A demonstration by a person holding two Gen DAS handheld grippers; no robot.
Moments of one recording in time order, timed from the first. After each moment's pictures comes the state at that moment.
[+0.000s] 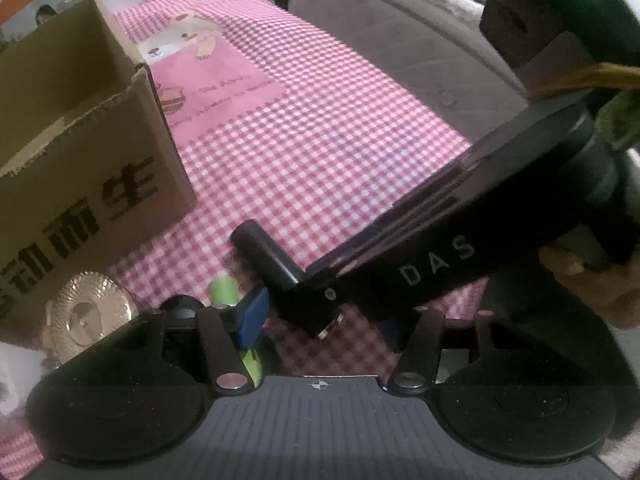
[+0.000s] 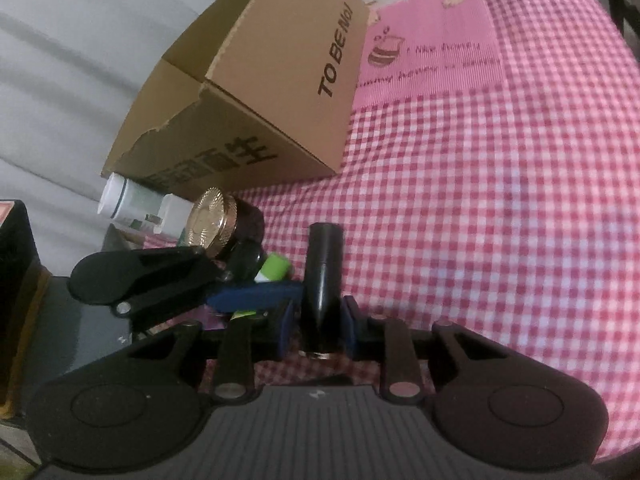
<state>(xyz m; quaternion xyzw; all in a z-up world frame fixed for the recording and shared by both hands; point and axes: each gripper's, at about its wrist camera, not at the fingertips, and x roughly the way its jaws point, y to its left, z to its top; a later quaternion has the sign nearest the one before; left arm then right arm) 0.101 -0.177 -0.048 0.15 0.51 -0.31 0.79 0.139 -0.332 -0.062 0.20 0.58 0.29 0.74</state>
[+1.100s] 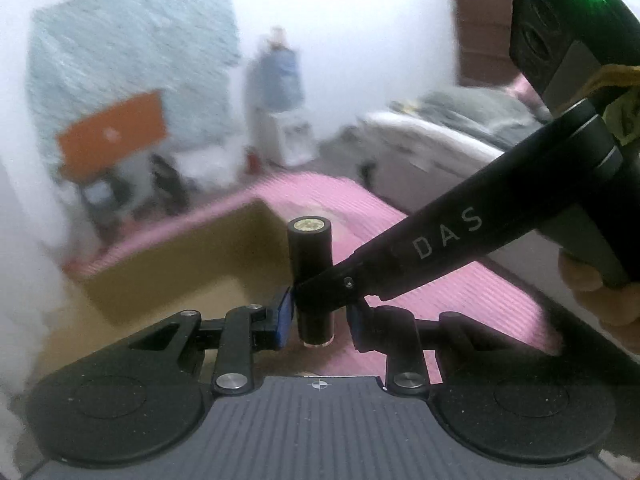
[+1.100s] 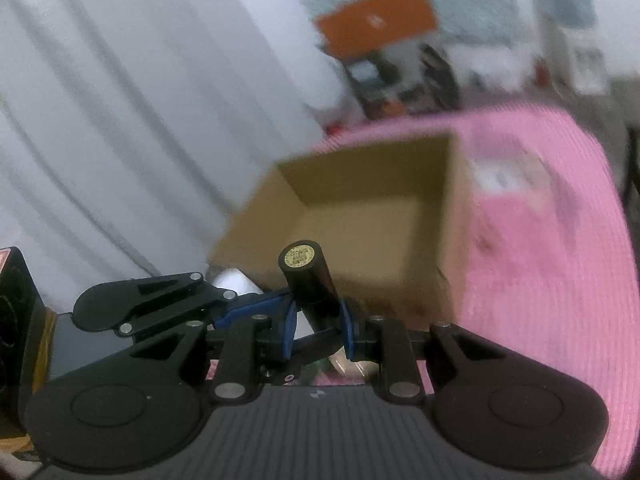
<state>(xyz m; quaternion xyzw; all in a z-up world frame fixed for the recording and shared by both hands) 0.055 -0.093 0.091 0.15 0.27 -0.22 0.92 0.109 -0.252 0.110 0.13 0.41 0.31 0.85</state>
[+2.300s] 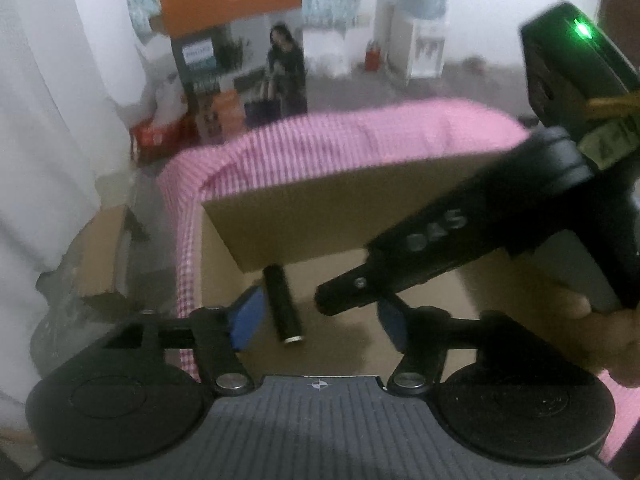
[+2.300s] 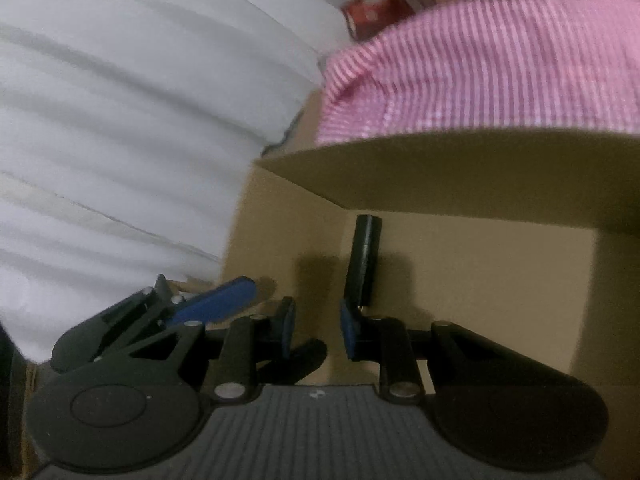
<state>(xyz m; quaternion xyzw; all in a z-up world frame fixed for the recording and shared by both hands) 0.226 0.033 0.071 0.07 0.43 -0.09 0.89 0.359 -0.093 0.014 0.20 0.58 0.36 0.70</state>
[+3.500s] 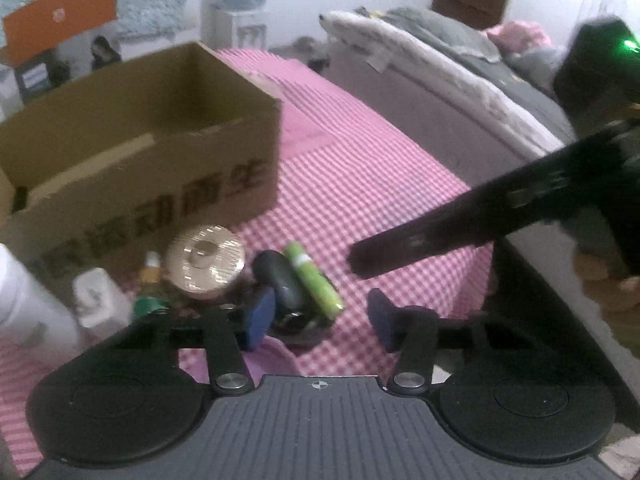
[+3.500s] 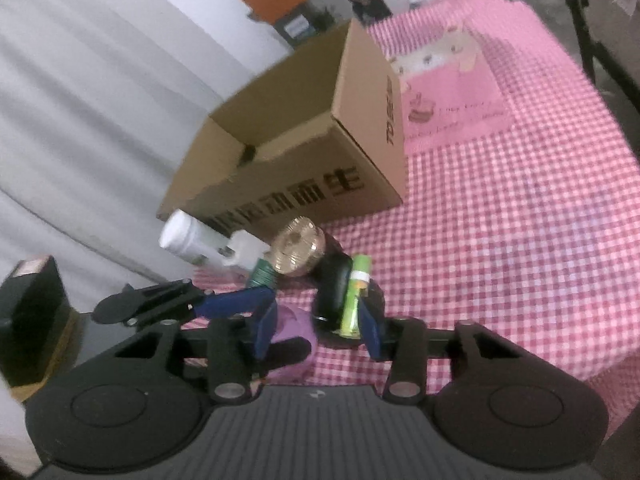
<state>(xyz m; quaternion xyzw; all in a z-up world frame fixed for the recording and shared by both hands) 0.055 -0.100 -0.001 0.09 0.43 -0.31 0.85 0.071 -0.312 0.008 0.23 0.49 0.25 0.80</state>
